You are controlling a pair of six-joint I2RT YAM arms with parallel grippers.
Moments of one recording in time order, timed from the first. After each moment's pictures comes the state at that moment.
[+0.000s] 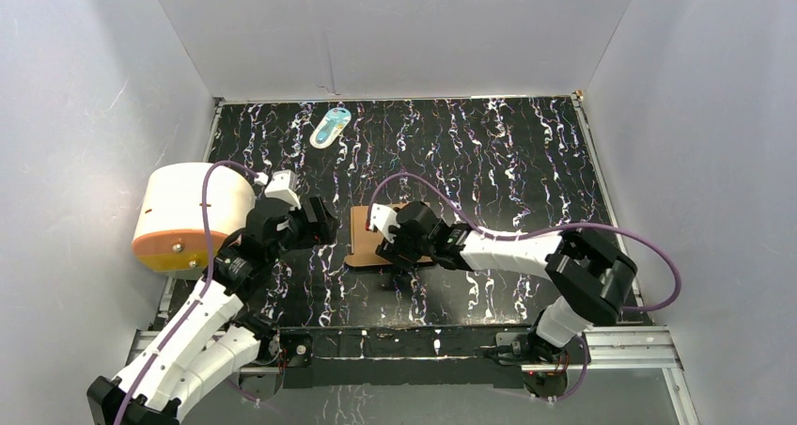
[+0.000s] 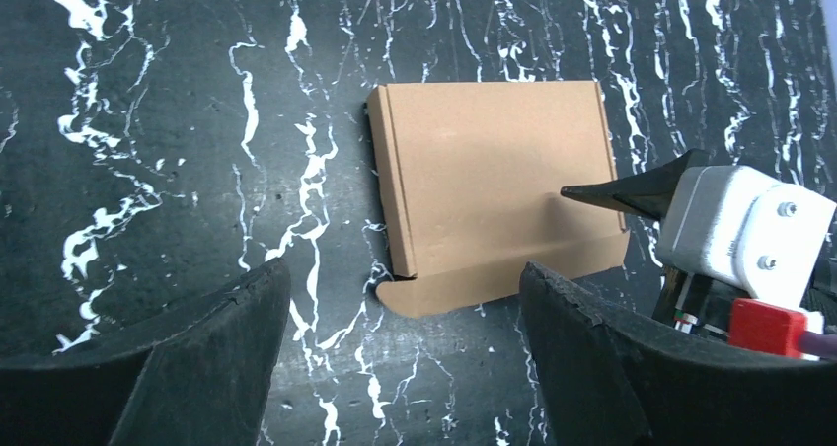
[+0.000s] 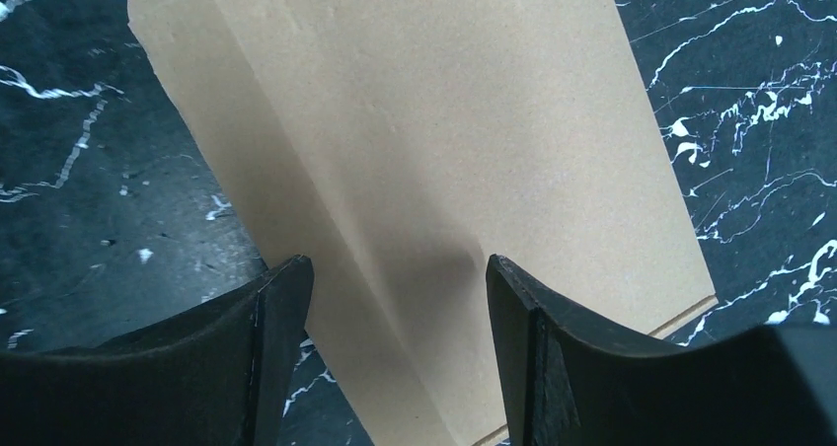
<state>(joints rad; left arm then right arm) -0.50 0.73 0.65 -0.47 -0.11 -0.53 1.02 1.54 0.82 0.00 0.01 -0.26</state>
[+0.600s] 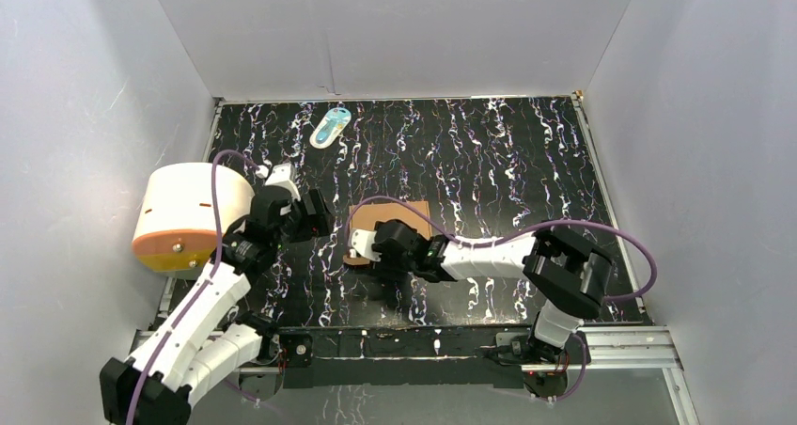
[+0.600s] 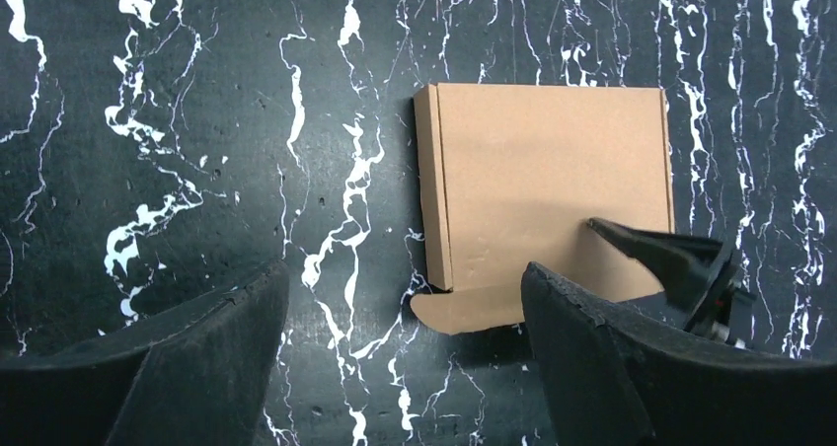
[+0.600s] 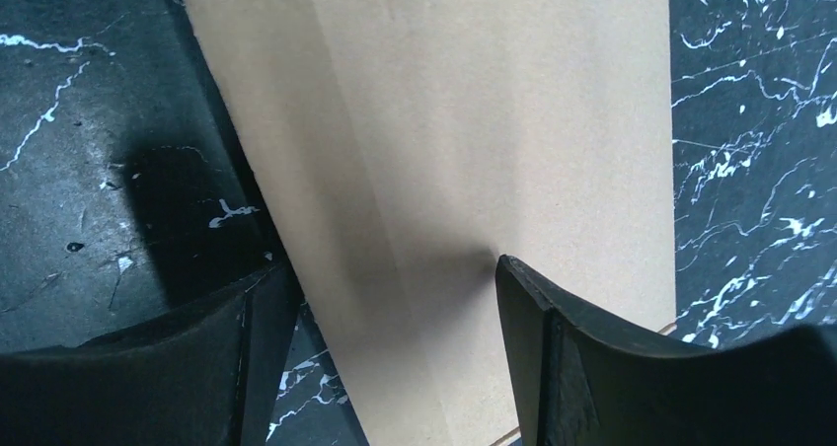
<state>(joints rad) -0.42 0.82 0.67 -0.48 -0.10 -0.50 1.14 1.66 0.88 -0.03 0.19 -0.45</state>
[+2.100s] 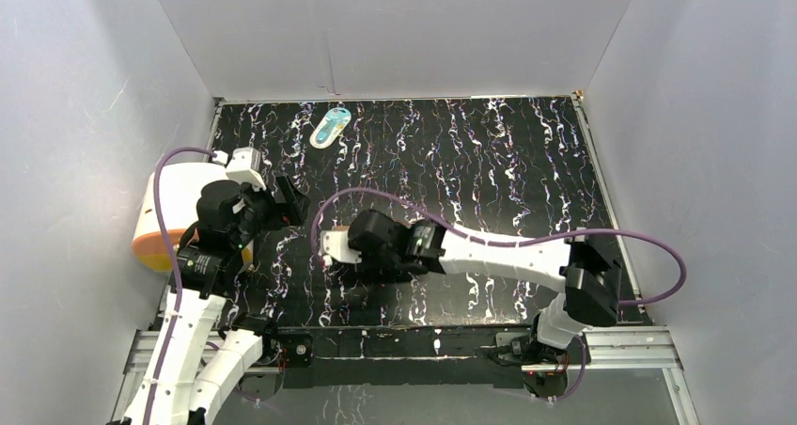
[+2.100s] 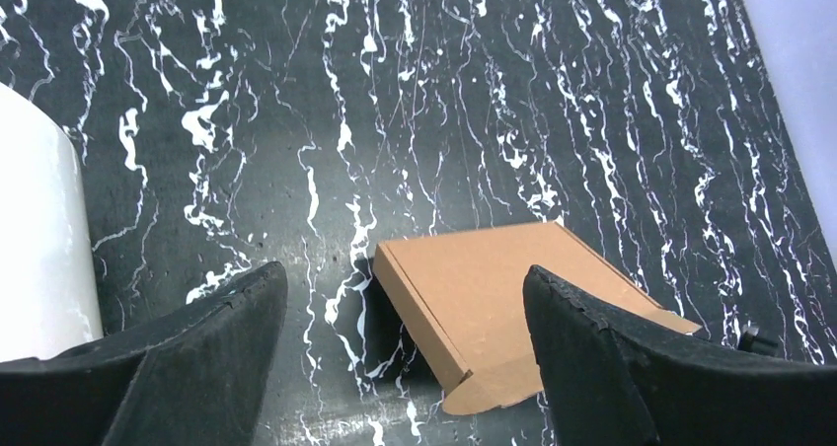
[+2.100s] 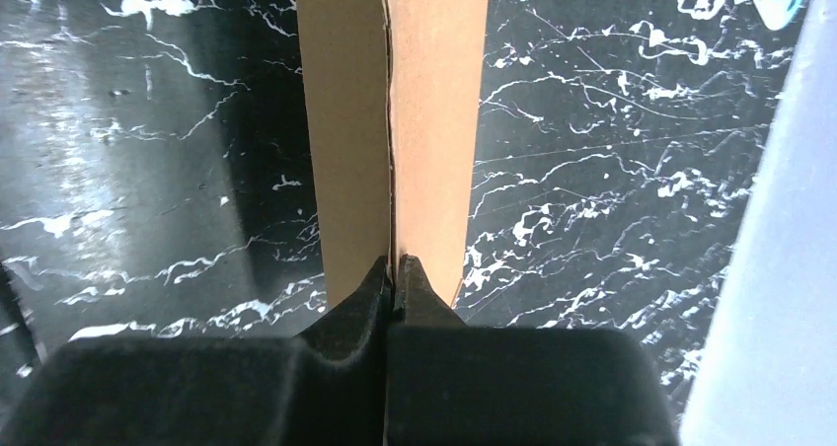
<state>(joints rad) -0.20 0.70 0.87 -0.61 0.10 -0.34 1.30 1.60 1.22 -0.49 0.29 -0.56</state>
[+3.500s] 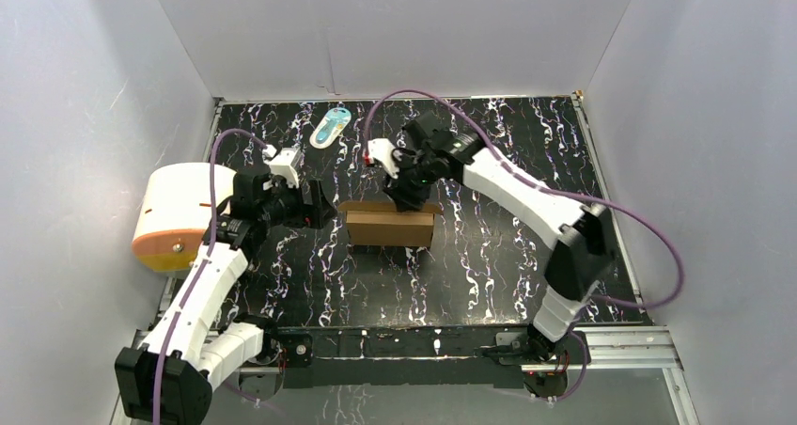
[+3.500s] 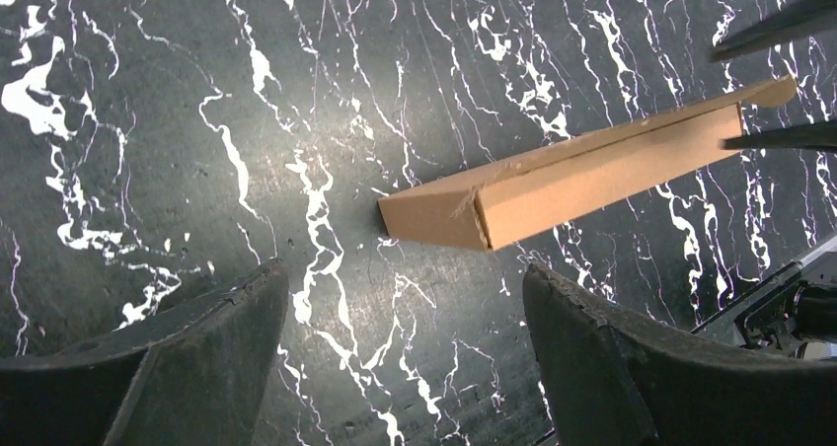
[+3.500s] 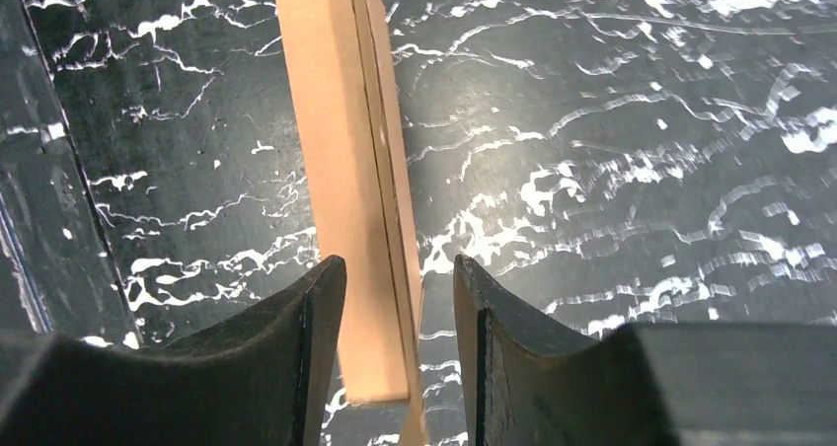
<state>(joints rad) -0.20 0.94 0.77 -0.47 0.35 -0.20 0.76 1.78 1.66 -0.91 -0.43 -0.58</state>
